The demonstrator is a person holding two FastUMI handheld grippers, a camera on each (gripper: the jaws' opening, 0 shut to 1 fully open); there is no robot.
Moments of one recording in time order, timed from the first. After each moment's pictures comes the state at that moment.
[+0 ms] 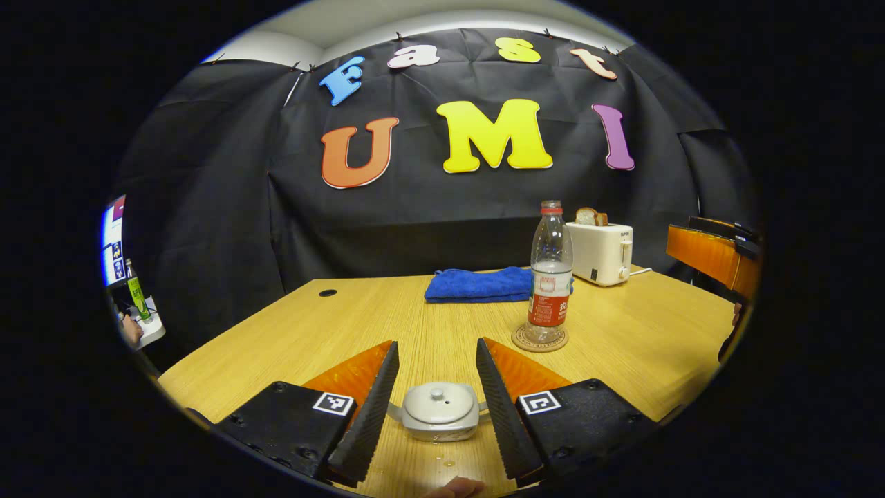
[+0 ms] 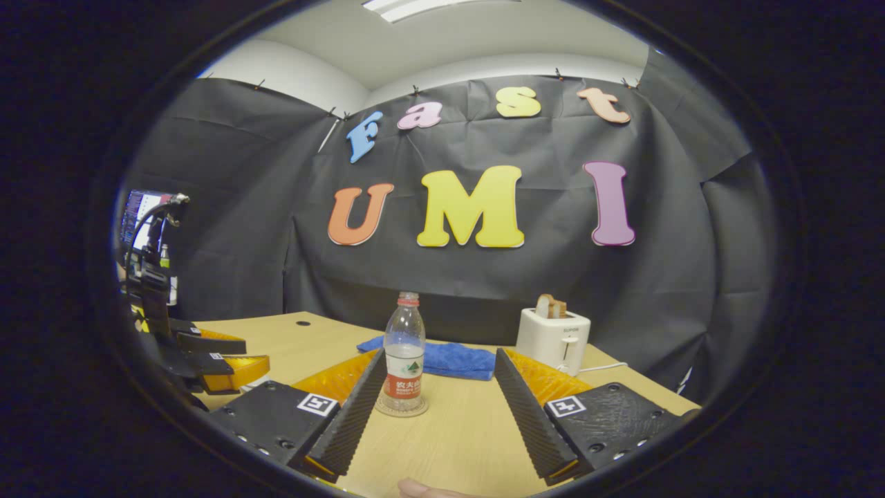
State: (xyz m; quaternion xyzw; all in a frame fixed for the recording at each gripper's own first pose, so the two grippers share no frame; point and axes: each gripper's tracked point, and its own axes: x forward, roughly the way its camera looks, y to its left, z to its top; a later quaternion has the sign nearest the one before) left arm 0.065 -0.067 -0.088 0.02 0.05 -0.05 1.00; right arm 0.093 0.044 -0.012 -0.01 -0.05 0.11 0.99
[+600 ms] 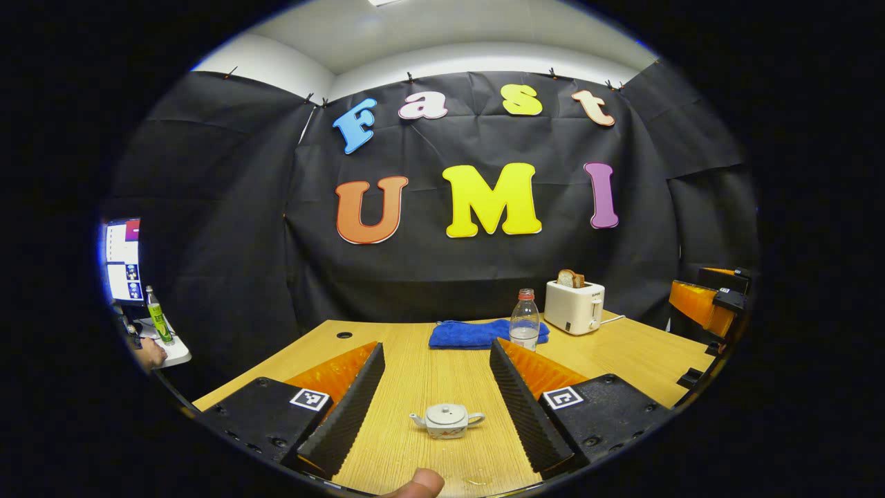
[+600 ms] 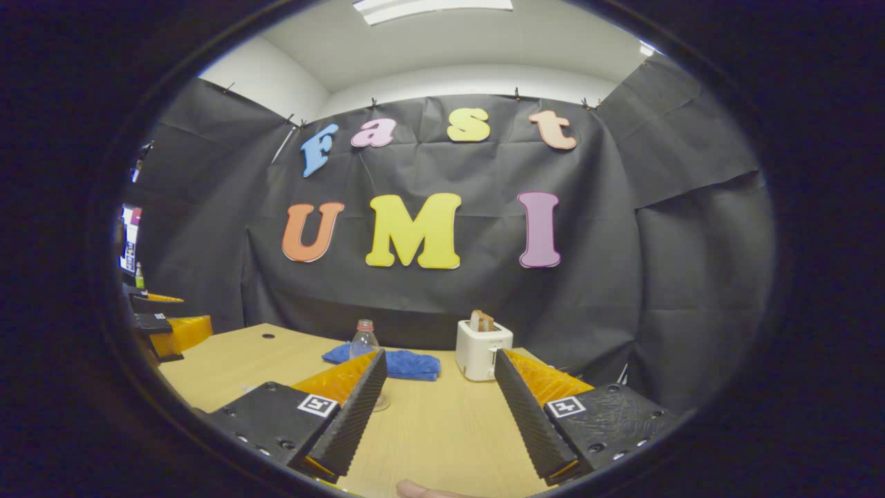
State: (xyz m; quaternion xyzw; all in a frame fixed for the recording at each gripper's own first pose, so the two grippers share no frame) left arm -0.027 -0.044 0.018 -0.01 -0.01 -0.06 1.00; right arm -0.014 -0.007 0.038 0.00 -0.04 -0.01 1.00
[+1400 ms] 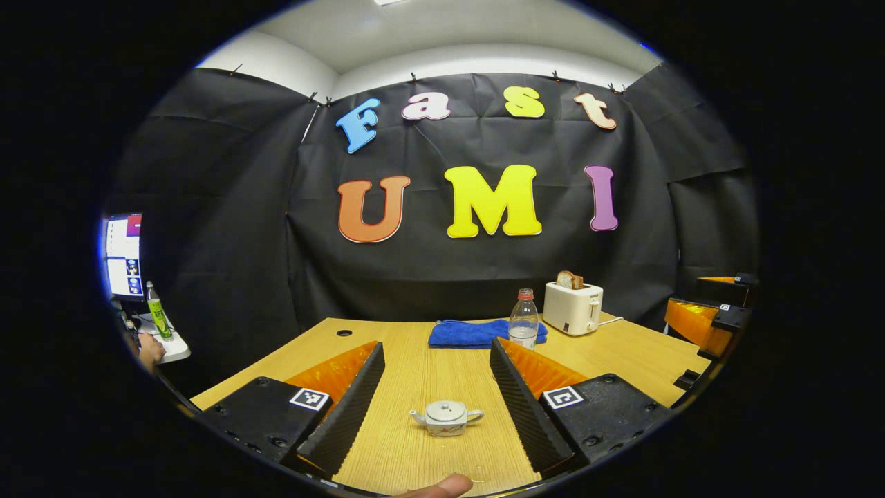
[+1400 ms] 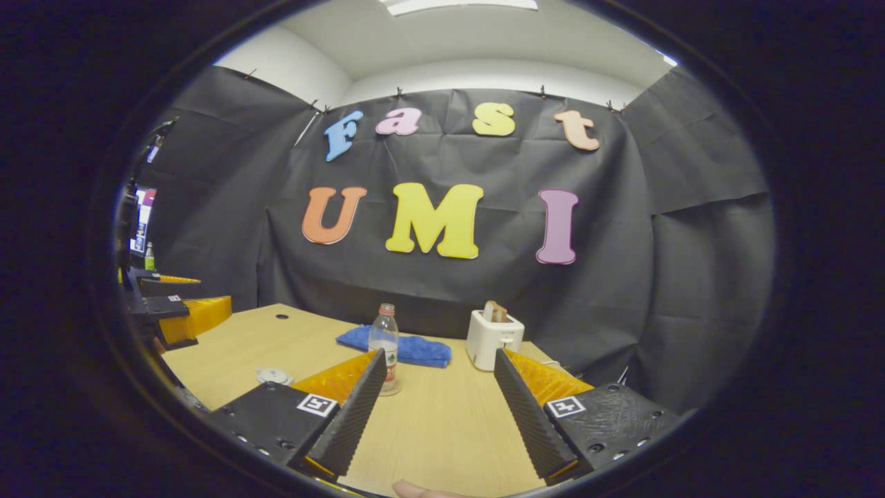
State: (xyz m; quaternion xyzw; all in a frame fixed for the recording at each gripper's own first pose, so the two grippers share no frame) left arm -0.026 -0.039 0.014 -0.01 -0.02 -0.06 1.00; right arm -0.022 0.018 0.025 -0.03 -0.01 0.02 1.00
